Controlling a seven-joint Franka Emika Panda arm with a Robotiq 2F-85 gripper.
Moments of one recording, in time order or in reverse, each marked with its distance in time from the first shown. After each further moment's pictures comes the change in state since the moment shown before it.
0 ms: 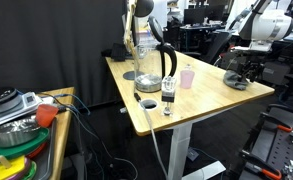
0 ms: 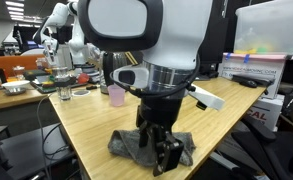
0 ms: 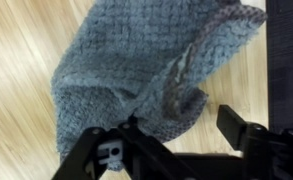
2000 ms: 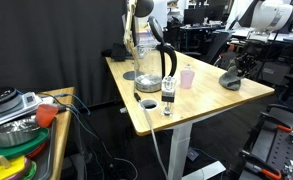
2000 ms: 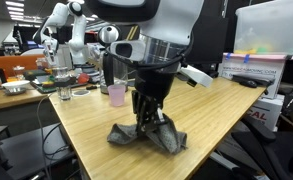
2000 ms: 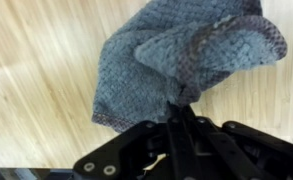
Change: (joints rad) arm 0.037 -0.113 -0.004 0.007 0.001 -0.158 0.000
